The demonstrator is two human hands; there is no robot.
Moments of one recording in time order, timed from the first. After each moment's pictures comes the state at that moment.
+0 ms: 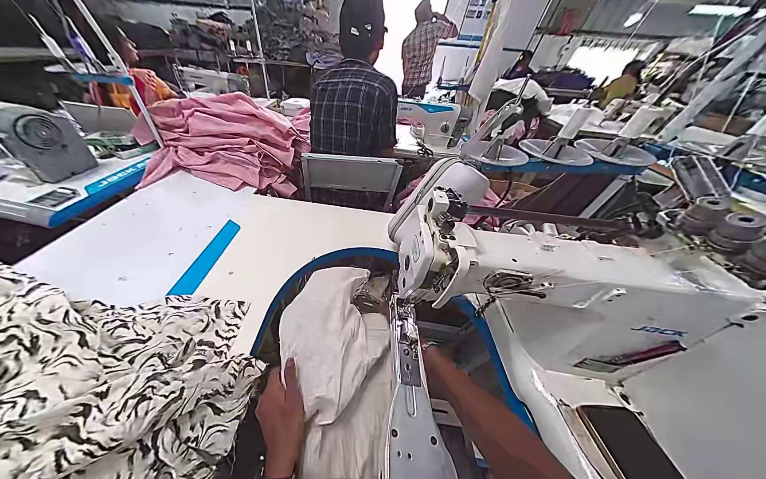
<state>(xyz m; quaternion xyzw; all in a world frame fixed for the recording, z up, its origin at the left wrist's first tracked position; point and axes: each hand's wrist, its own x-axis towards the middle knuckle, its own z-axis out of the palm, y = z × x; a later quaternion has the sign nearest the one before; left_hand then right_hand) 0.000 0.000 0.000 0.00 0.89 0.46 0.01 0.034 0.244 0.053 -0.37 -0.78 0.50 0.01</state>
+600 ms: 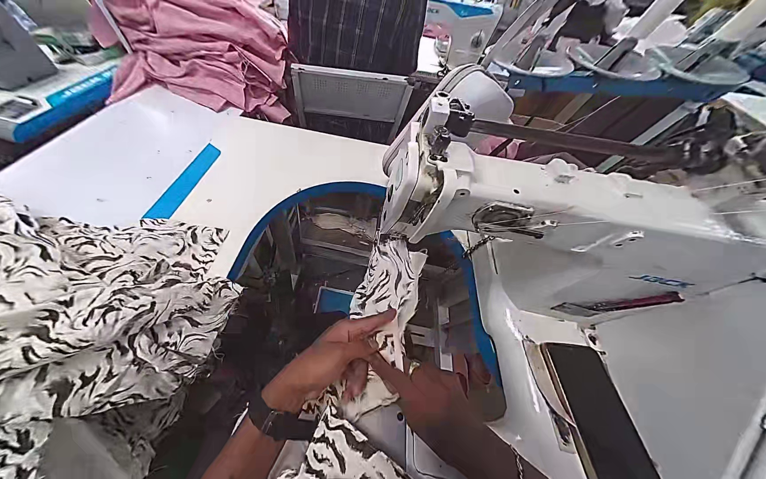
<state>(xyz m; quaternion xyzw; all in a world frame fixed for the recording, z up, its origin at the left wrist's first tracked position) 0.054 0.050 0.089 0.29 0.46 0.62 0.56 0.204 0.189 0.067 0.08 -0.94 0.06 0.34</state>
